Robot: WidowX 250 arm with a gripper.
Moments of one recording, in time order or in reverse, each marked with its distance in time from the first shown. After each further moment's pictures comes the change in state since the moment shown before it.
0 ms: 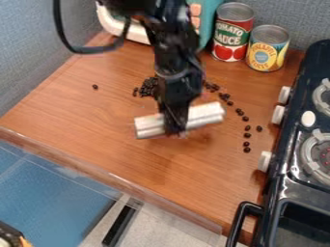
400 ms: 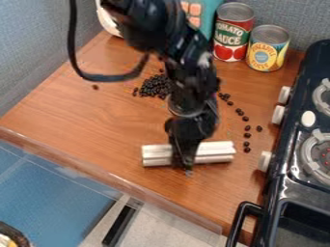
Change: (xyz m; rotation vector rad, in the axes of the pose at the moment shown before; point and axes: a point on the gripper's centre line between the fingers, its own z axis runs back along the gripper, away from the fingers) arm 0.001 -0.043 -0.015 -0.015 0.047 -0.141
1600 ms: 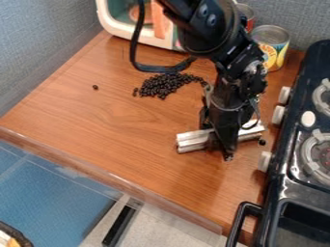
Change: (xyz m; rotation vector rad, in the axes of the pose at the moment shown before) arm 0.040 0.021 -0.013 0.120 0.020 0.161
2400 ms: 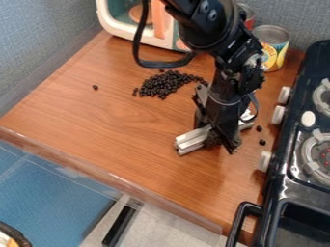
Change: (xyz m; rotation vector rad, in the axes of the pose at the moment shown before) arm -0.005 0.011 -0.002 -0.006 0.042 0.237
